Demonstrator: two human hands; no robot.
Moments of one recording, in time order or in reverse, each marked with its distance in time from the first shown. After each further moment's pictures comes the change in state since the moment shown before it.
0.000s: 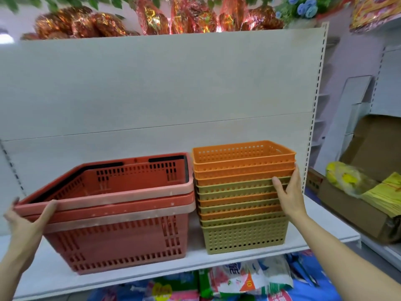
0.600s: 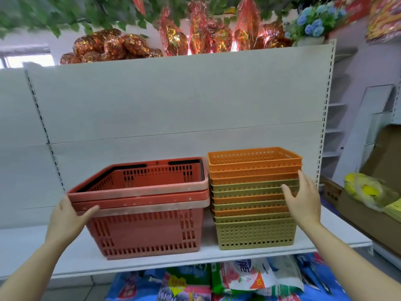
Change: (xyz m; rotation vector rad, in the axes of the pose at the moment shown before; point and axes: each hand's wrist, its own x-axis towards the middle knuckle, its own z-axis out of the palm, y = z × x) left_hand -0.067 0.072 -0.009 0.734 -0.013 0.191; right_hand -0.032 -0.042 -0.019 -0.307 0.087 -0.055
